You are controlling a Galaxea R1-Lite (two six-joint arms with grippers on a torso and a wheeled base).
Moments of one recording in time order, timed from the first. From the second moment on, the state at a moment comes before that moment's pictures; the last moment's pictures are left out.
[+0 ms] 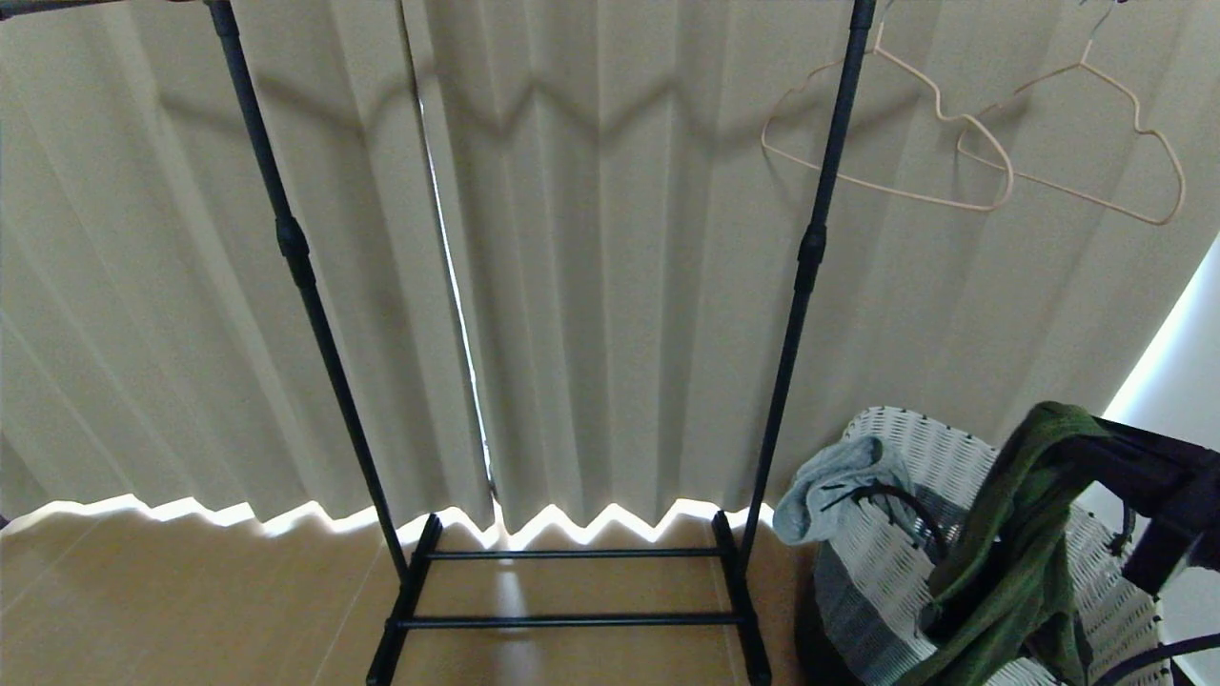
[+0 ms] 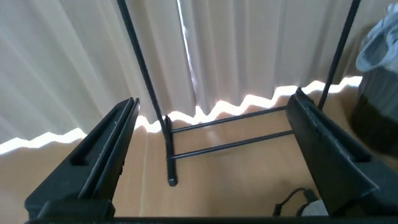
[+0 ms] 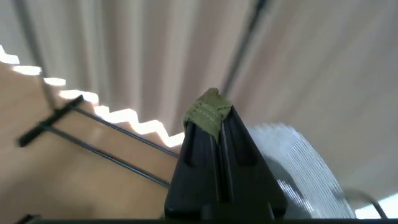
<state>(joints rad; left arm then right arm) -0.01 0.01 -0.03 0.09 -0.12 0.18 0.31 1.07 -0.37 -0.60 0.05 -0.18</state>
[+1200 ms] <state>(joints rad) -0.55 0.92 -0.40 -0.36 -0.46 0.03 0.70 1.41 -0.78 -0.71 0.26 -0.17</state>
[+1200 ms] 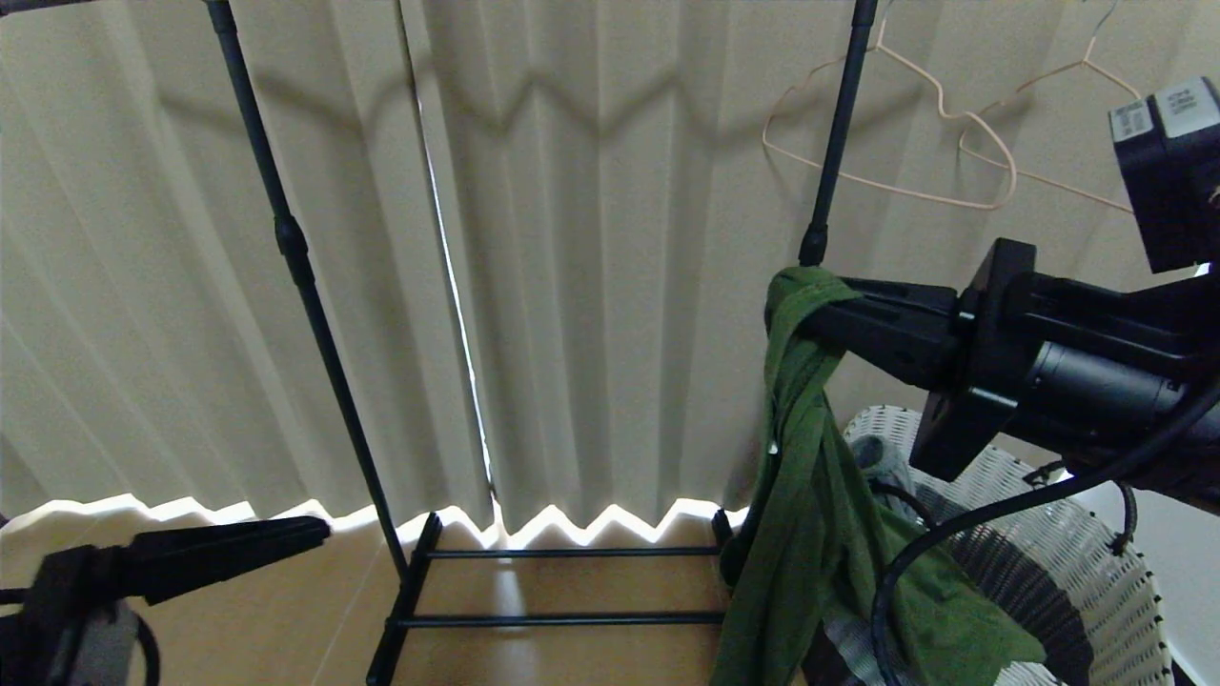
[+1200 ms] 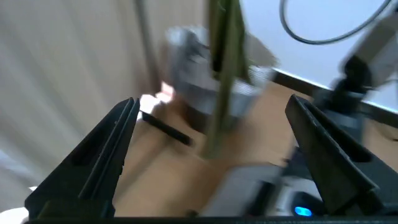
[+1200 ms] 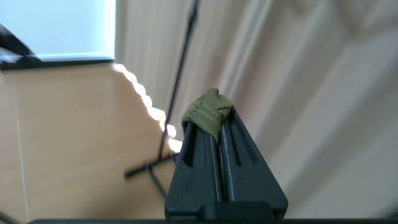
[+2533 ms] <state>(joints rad) -0.83 1.79 -0.50 -1.07 -0.06 -0.08 0.75 1.42 -0.77 -0.79 0.32 -0.15</state>
